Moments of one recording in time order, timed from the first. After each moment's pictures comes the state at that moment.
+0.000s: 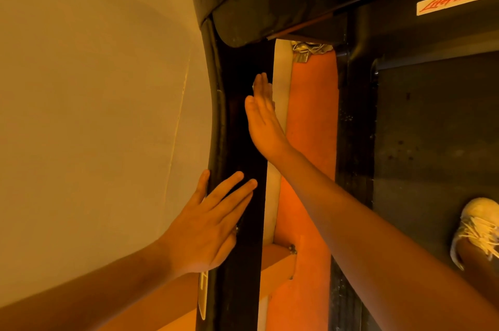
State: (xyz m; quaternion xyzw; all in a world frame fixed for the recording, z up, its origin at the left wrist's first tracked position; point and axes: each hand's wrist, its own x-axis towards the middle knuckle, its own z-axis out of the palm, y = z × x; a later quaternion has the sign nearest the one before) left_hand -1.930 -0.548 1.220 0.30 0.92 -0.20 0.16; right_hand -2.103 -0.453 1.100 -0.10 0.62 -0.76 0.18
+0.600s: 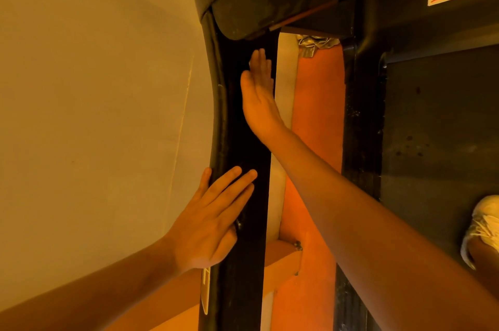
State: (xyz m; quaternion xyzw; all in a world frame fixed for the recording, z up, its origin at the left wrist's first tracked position) left_hand -1.929 -0.543 1.217 0.25 0.95 -0.10 0.14; right_hand -2.129 -0.463 1.123 -0.07 0.61 -0.77 0.16
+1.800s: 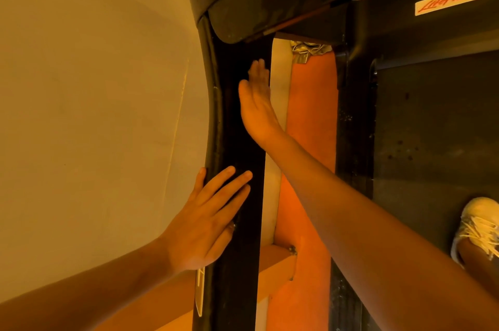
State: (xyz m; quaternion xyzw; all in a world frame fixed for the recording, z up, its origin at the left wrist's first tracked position) left_hand -1.929 -0.542 1.219 0.24 0.95 -0.11 0.15; right_hand -2.122 -0.453 1.125 -0.06 0.62 -0.76 0.19
